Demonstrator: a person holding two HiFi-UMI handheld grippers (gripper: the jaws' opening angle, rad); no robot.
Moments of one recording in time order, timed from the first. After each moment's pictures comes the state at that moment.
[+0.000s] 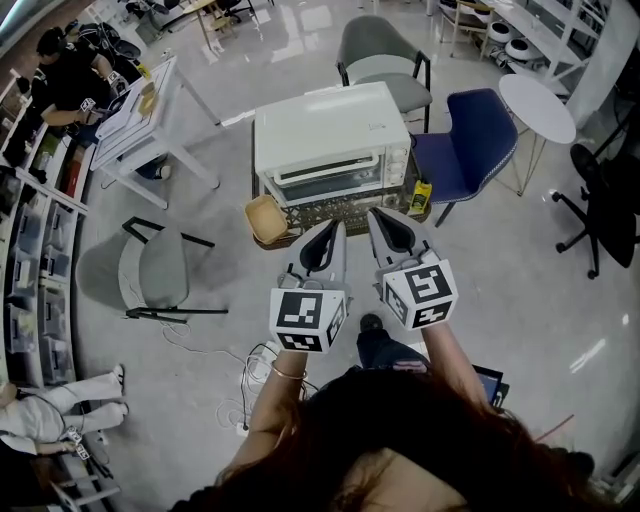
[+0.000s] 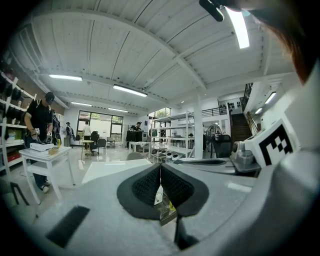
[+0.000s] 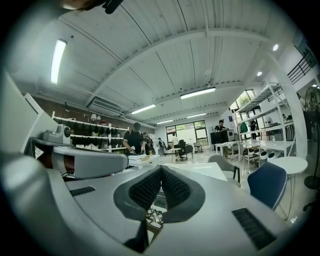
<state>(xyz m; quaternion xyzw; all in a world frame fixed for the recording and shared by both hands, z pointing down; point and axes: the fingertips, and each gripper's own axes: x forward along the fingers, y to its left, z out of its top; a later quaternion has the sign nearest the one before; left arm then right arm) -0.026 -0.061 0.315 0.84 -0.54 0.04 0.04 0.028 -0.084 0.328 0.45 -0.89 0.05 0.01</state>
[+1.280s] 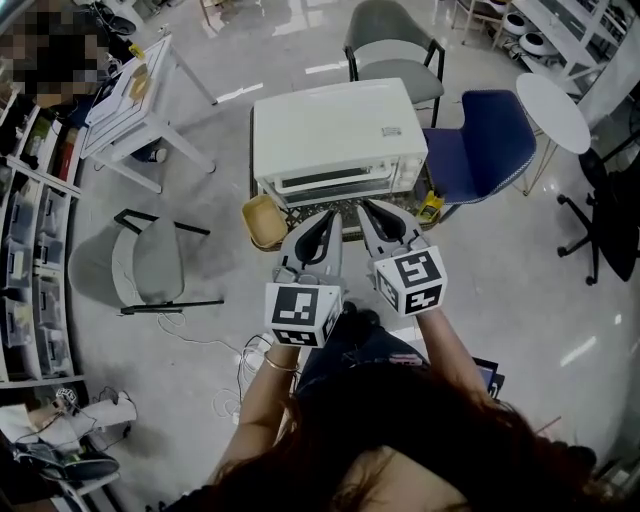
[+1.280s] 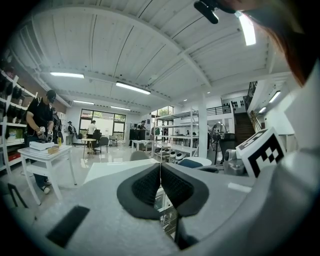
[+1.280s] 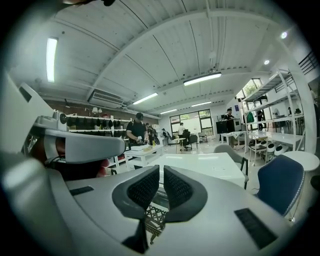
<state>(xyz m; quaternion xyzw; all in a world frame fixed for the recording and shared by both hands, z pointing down) -0.051 -0.147 0.326 0.83 -0.55 0.05 0.05 -0.007 -0.177 0.368 0.42 -0.90 0.08 0.07</state>
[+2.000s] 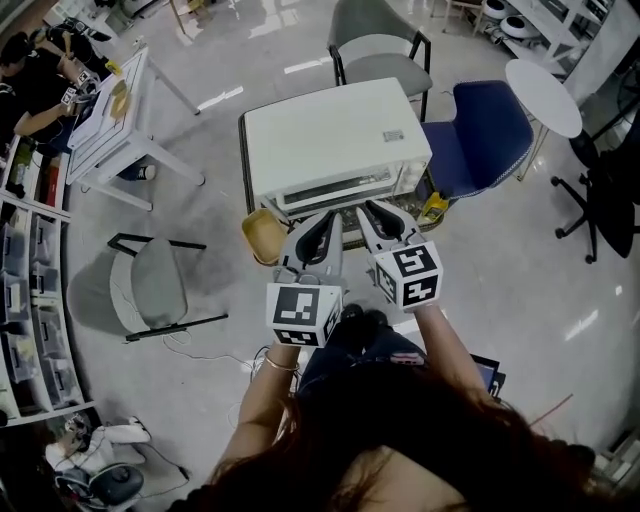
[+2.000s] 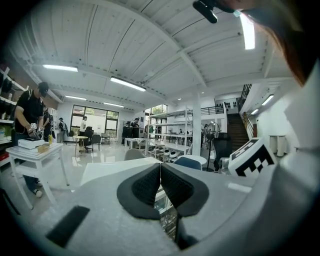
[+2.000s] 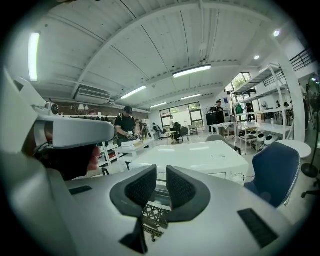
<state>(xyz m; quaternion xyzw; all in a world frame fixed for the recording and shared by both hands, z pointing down) -0.079 -0.189 0.338 0.86 -0.51 0.06 0.05 -0.031 -0.222 0.407 0.46 -0.87 0.13 0.09</state>
